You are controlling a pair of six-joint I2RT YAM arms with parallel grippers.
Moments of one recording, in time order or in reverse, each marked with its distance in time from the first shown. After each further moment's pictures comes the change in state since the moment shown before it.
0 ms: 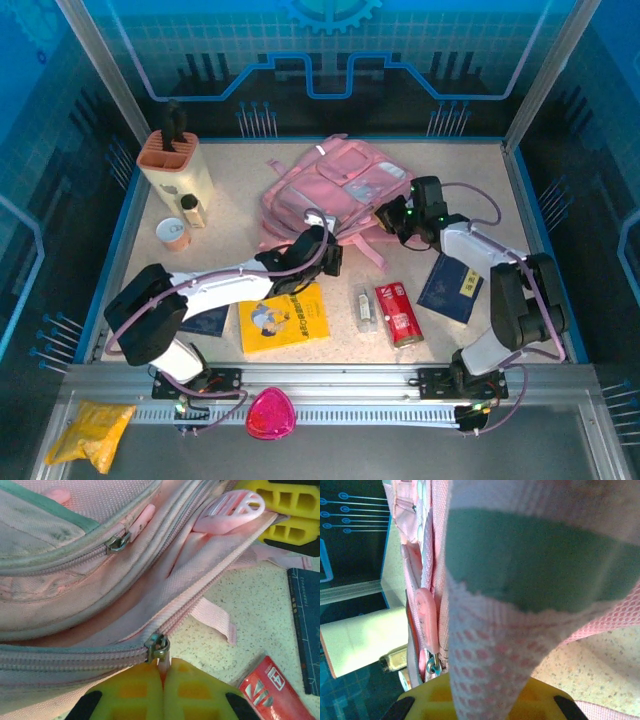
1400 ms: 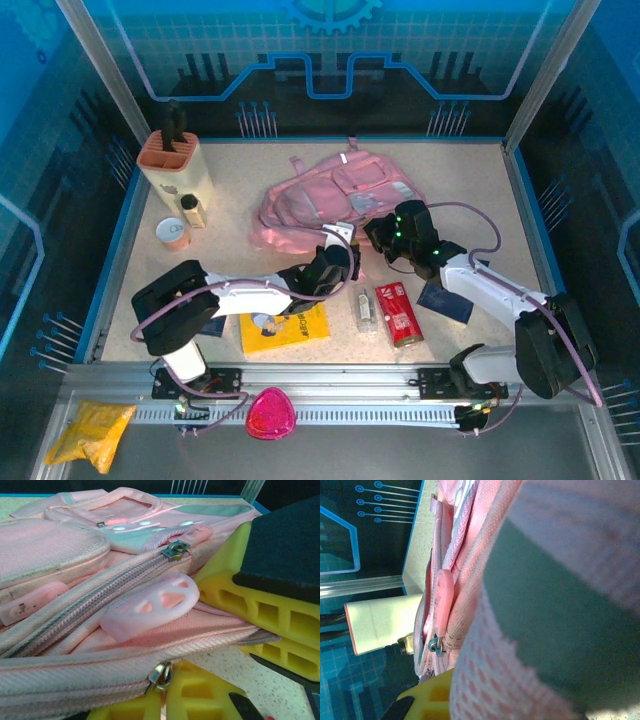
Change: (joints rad) left arm -0.129 0.116 -0.068 0.427 -0.292 0.137; right arm 0.230 -0.277 -0.202 0.079 0.231 0.200
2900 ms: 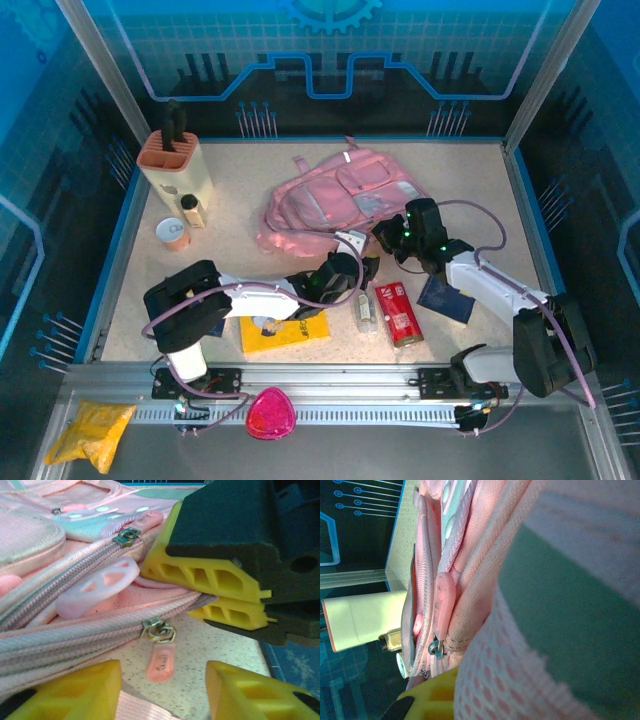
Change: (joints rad) left arm -0.052 0.067 0.013 0.084 0.055 0.040; right arm -0.078 0.005 -0.006 -0.052 -0.090 -0.101
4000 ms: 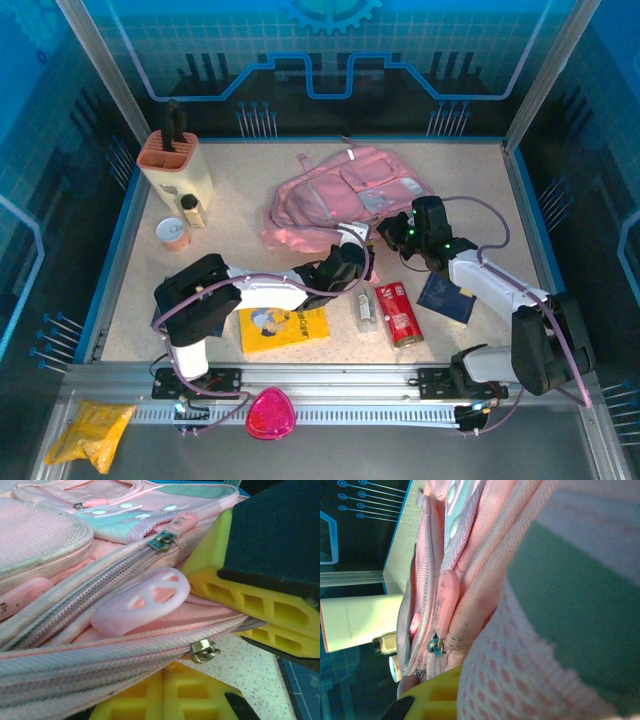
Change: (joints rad) left arm 0.040 0.058 0.096 -0.076 0.003 -0.053; right arm -0.057 0.011 -0.001 0.013 -0.025 -0.100
